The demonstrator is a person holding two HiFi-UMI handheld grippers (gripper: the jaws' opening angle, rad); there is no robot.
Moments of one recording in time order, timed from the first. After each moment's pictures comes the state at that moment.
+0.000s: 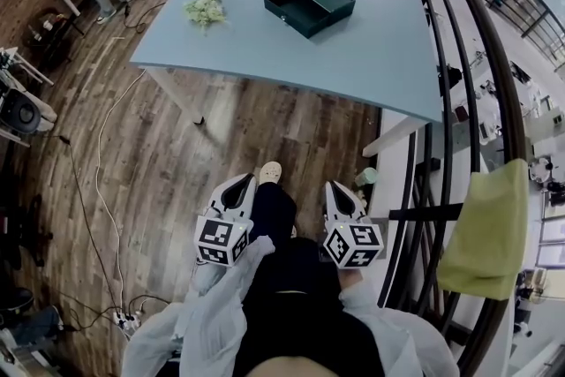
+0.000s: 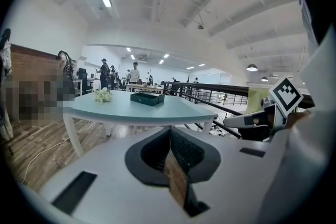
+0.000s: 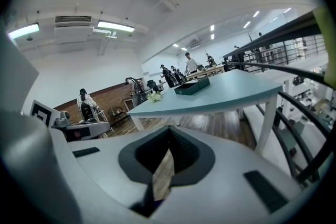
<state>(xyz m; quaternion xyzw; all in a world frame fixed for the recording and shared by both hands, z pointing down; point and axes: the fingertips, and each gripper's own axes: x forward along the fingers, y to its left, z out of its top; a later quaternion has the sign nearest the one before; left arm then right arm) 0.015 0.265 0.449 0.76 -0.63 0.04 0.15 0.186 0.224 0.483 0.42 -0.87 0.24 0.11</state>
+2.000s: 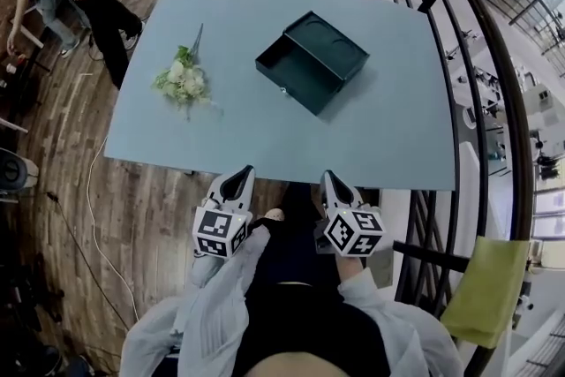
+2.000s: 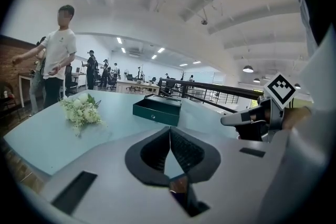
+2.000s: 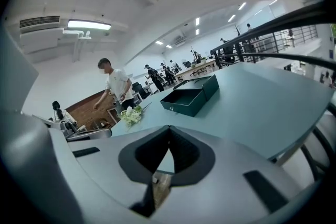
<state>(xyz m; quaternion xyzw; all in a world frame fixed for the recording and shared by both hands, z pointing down) -0.131 -0.044 0.456 0.80 -0.57 0.05 0.16 0.042 -0.068 0.483 0.48 -0.82 0.30 0.09</state>
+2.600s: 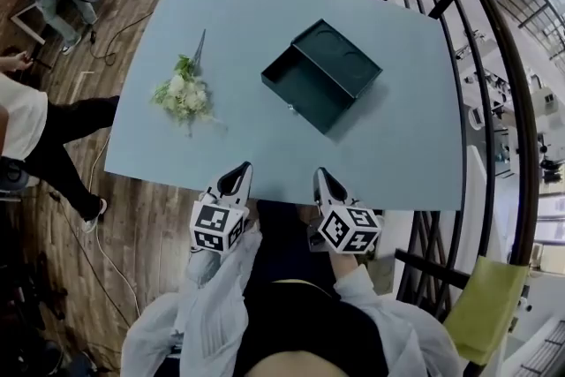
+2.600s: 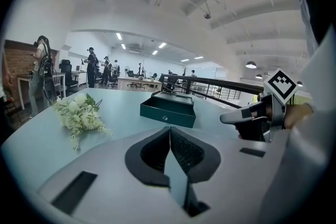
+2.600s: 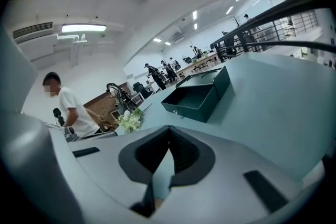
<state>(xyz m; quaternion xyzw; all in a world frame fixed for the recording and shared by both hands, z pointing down) -0.163 -0.107 0.472 0.80 -0.58 0.08 0.17 0.000 -0.131 0.491 0.46 -0.82 0.33 0.08</state>
